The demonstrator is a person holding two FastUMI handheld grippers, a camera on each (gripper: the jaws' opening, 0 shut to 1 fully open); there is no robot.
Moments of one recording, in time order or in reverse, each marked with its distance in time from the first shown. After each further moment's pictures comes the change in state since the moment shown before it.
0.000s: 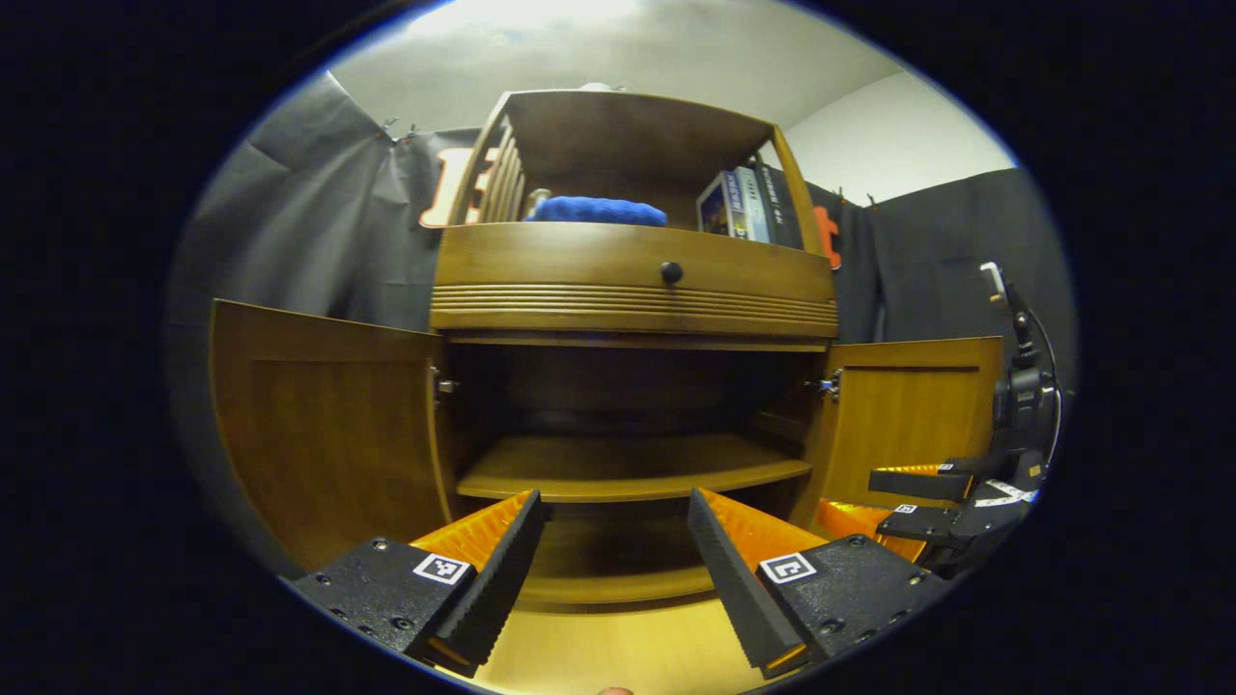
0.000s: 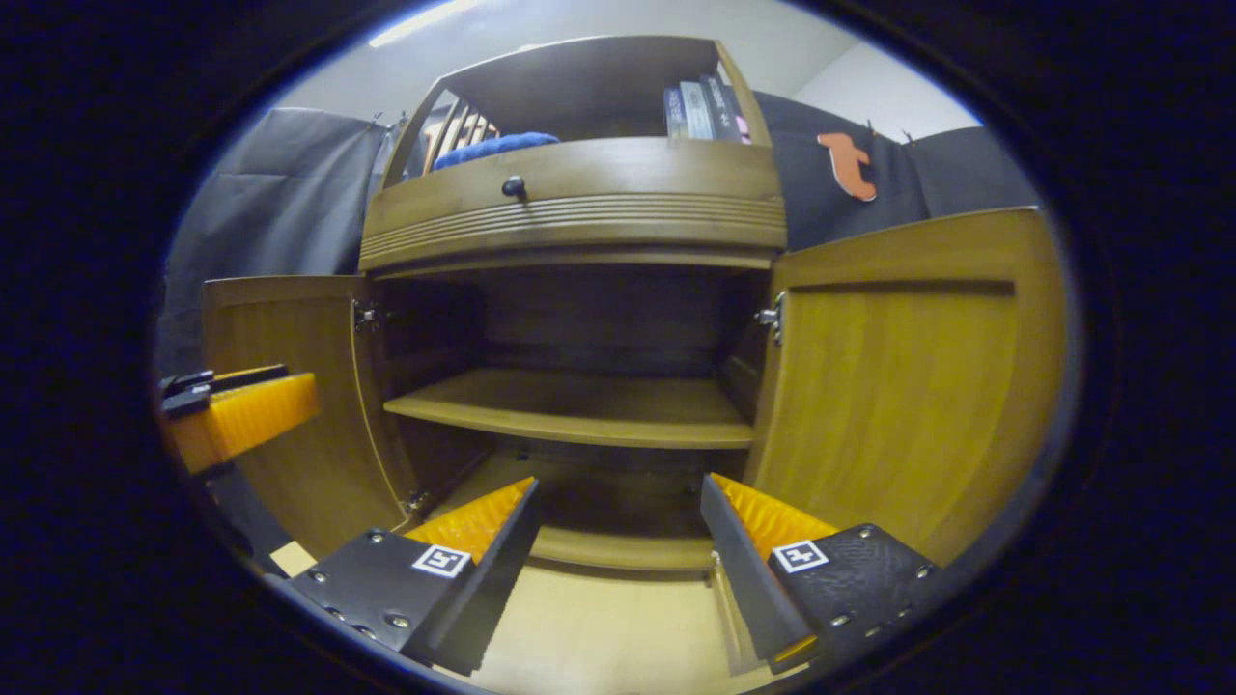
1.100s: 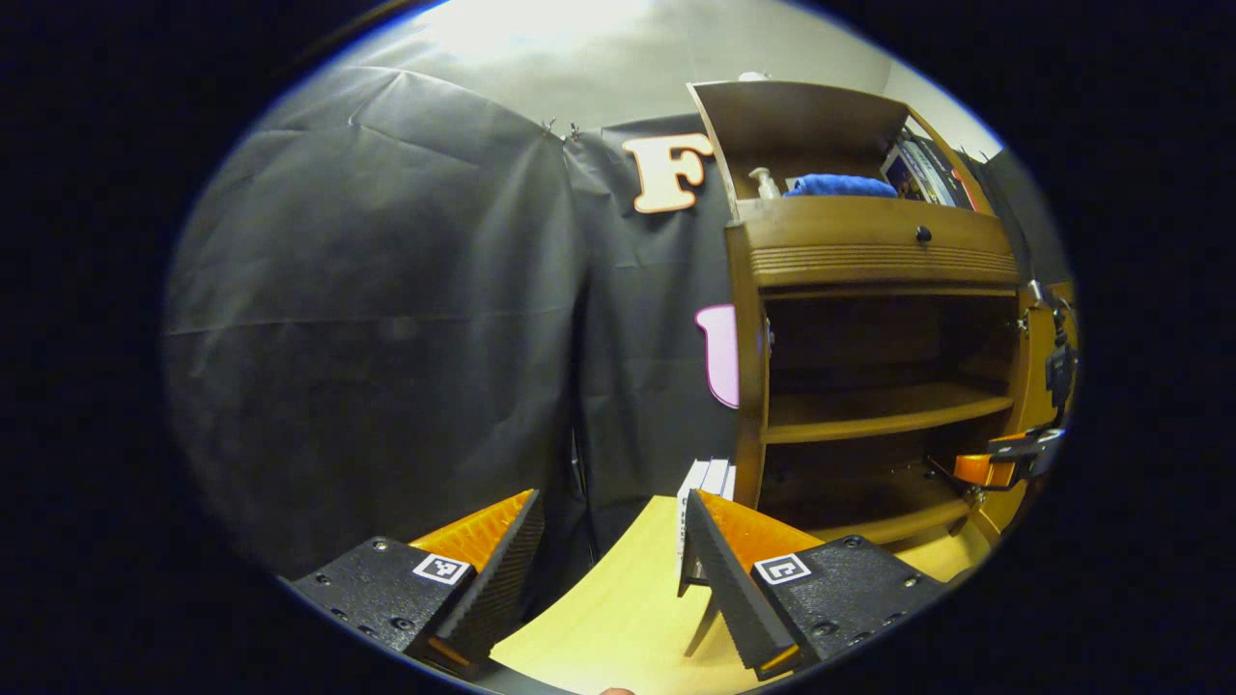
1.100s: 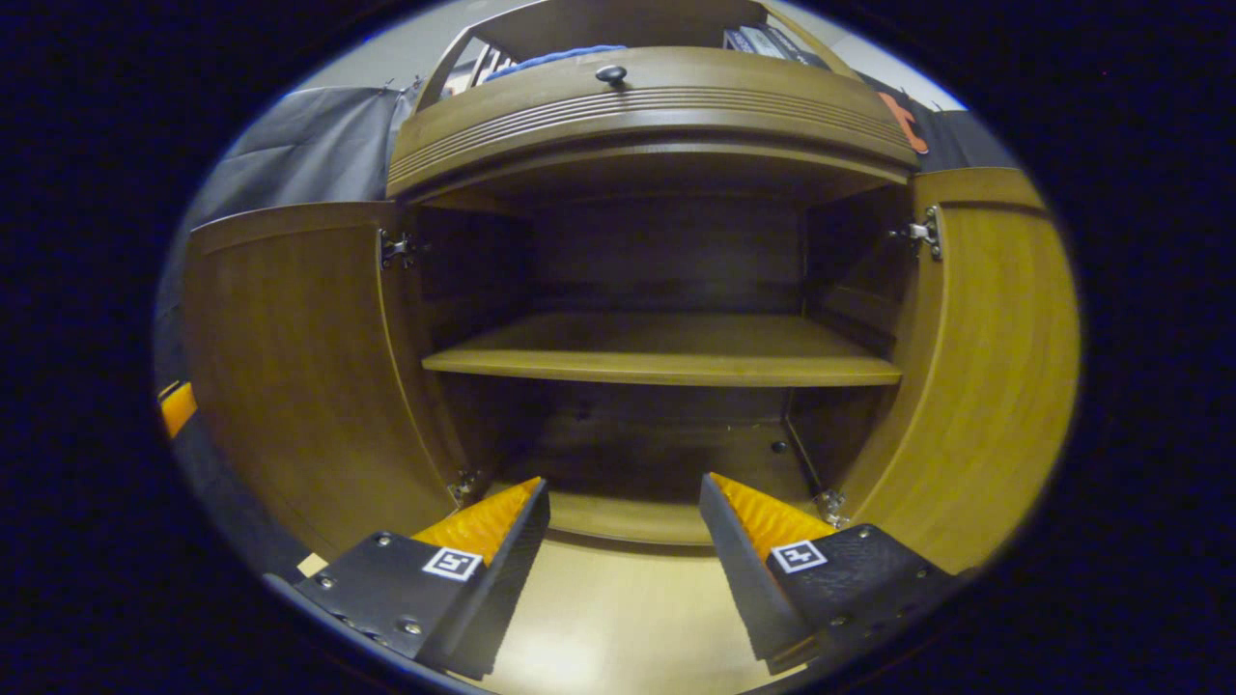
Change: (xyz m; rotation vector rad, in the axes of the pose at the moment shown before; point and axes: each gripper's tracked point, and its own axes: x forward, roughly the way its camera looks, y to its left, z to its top) left arm -0.158 0.259 -0.012 0.097 0.032 0.618; right arm 0.077 0.129 -0.071 0.040 0.174 0.142
